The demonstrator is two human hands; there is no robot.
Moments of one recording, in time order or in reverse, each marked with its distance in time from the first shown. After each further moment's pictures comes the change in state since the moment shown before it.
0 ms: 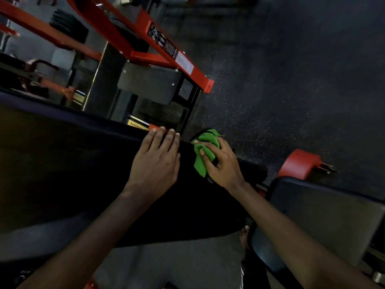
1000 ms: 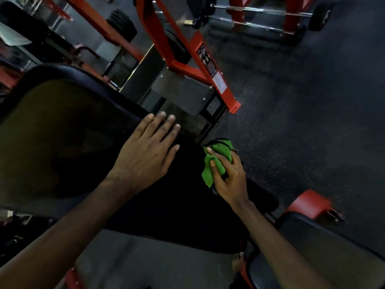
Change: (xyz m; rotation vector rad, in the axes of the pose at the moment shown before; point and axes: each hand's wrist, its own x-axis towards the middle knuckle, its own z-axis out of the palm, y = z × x) left_hand -0.040 -0.100 -0.042 0.037 0.196 -0.131; right_hand 0.021 -0.069 0.017 0.106 0.040 -0.119
